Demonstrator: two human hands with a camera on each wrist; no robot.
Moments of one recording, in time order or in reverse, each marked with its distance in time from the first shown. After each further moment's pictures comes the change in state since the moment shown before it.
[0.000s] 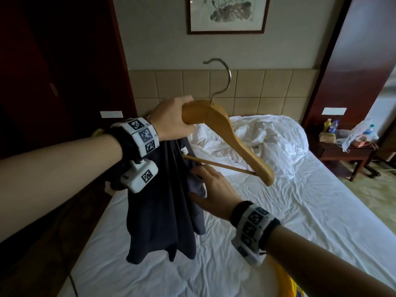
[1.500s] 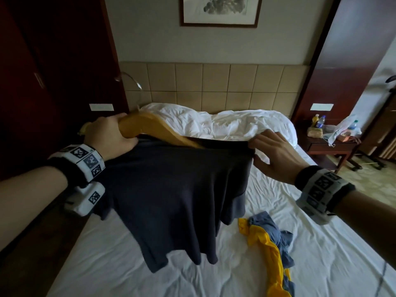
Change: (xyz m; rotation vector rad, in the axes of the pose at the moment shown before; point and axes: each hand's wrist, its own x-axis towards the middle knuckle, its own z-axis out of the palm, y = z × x) left_hand -0.088 -0.086 -0.025 0.137 0.146 -0.288; right_hand -0.033 0.067 -0.137 -0.530 0.112 -0.263
